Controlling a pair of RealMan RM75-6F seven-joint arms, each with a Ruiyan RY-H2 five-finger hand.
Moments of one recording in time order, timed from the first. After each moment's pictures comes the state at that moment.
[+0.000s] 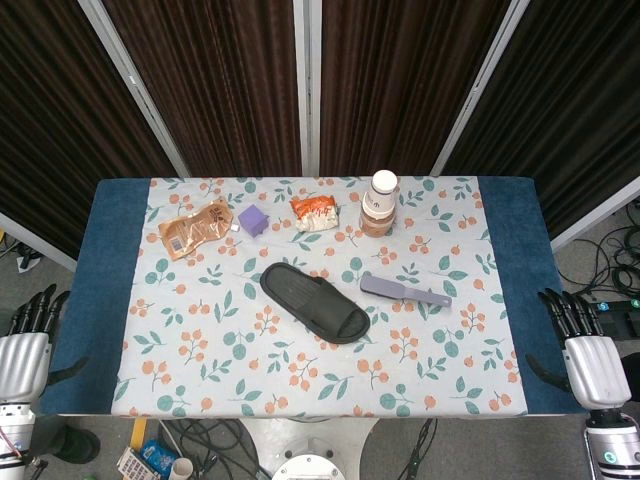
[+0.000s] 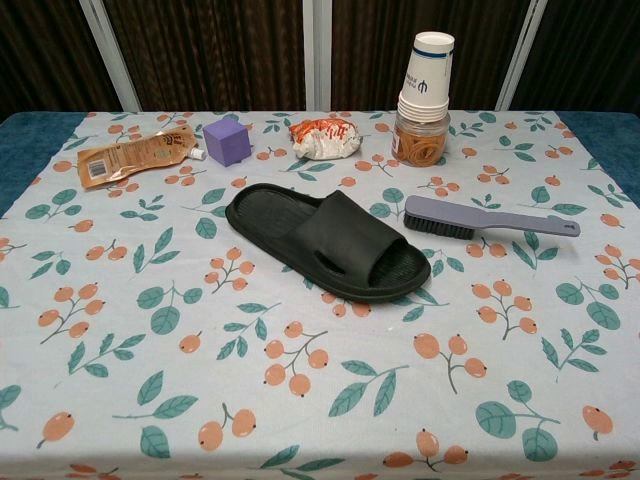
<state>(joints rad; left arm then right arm) -0.04 -1.21 -0.05 -1.58 1.47 1.53 0.07 0.08 -1.12 0.02 -1.58 -1.61 1.54 0.08</state>
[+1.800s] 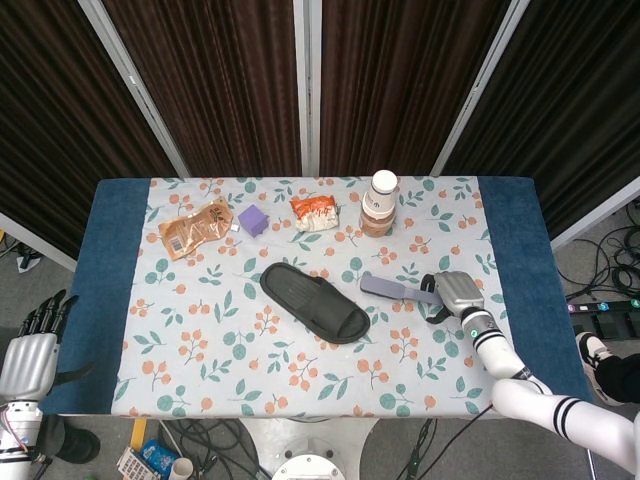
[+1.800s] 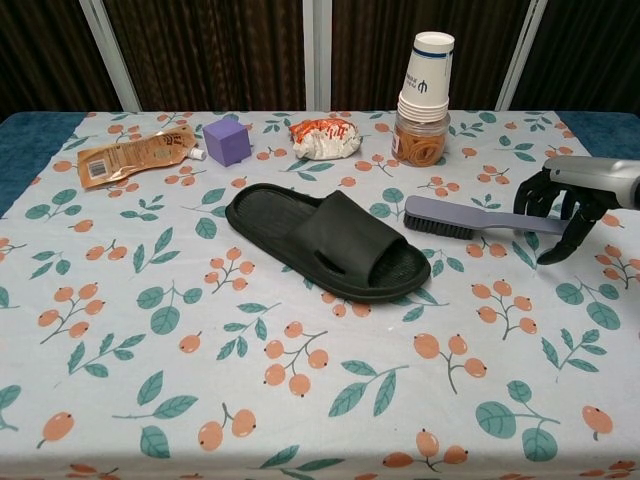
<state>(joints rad) -0.05 -1.25 -0.04 -1.52 1.43 1.45 0.01 0.67 -1.47 0.18 -1.30 -0.90 0.65 -0.24</state>
